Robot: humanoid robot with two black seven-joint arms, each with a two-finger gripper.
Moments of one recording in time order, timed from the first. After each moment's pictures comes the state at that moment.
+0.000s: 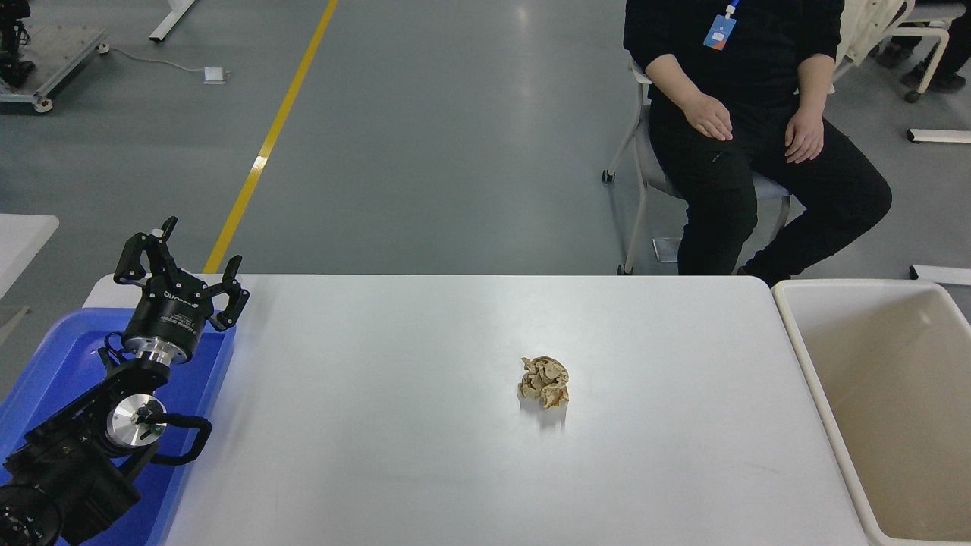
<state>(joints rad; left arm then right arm) -0.53 0.39 -0.87 -0.51 0.08 -0.53 -0.58 0.85 -0.75 -0.22 0.00 -0.59 0.20 0.45</state>
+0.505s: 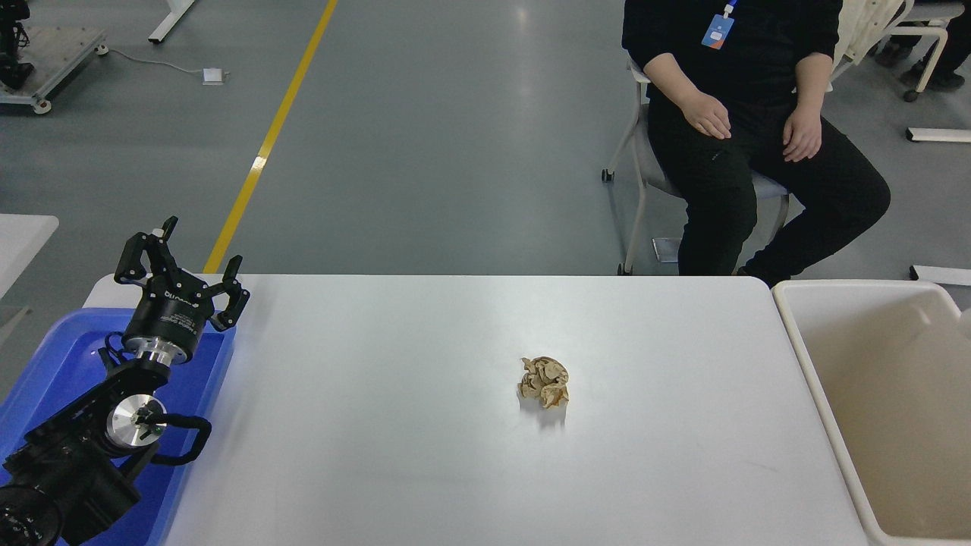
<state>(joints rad) -0.53 0.39 -0.87 -0.51 0.08 -0.53 -0.58 0.70 -0.54 -0.21 -0.03 -0.53 0.05 0.35</state>
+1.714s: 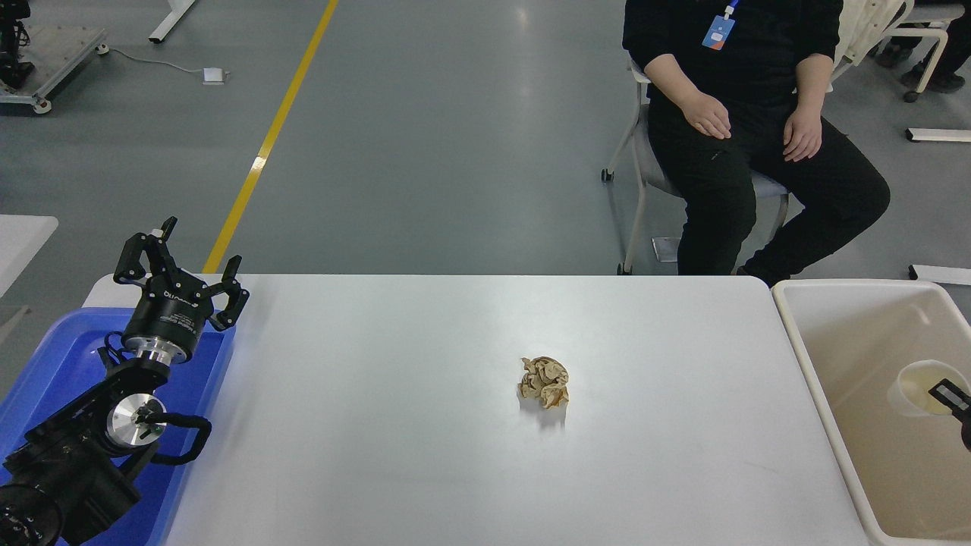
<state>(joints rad) -0.53 0.39 -0.87 -0.51 0.08 -0.53 -0.58 0.60 -0.45 -0.21 -0.03 -0.42 -0.03 0.29</state>
